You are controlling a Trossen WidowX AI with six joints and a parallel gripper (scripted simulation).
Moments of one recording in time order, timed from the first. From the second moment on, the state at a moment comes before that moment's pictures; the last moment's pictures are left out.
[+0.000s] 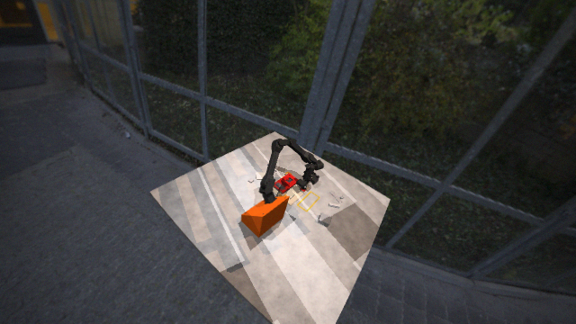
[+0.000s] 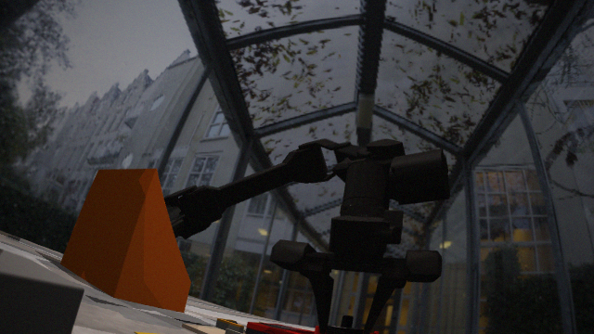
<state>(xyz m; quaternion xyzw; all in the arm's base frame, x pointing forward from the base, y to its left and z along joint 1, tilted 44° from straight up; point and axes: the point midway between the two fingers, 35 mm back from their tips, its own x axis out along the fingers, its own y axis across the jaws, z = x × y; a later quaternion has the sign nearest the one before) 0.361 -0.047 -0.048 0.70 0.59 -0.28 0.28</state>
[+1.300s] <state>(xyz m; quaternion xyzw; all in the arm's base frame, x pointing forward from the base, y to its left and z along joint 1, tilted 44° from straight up) 0.361 -0.049 -0.044 0.70 0.59 -0.28 0.28</state>
